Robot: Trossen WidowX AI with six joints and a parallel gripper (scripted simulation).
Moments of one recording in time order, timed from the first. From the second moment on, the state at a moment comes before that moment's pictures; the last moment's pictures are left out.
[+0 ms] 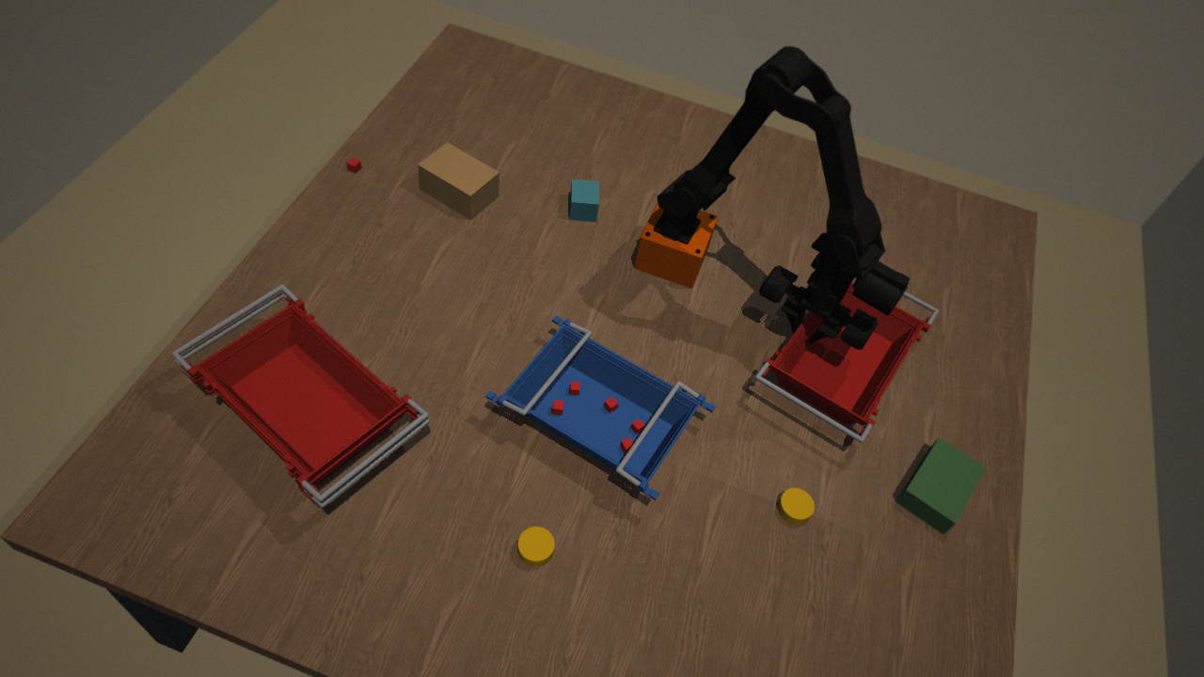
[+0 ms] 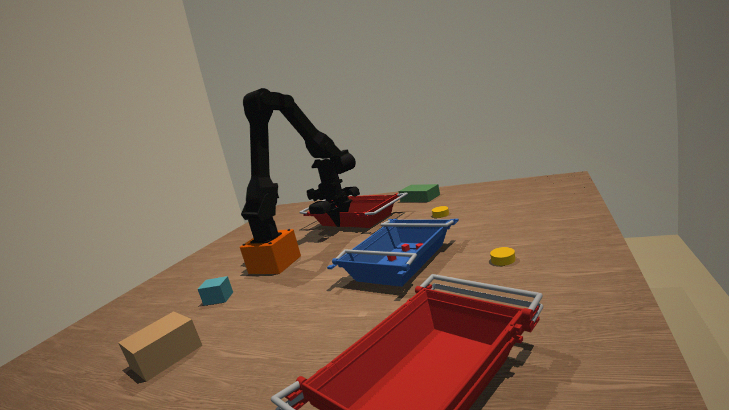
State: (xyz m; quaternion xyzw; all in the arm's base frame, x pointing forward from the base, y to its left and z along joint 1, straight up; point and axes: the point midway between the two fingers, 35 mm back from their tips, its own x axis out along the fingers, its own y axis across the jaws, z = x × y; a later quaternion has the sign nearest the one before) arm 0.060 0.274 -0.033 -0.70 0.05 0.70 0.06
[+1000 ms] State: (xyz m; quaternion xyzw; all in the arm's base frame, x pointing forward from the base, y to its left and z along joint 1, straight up) arm 0.059 0.267 0.033 -0.70 0.06 0.71 0.05
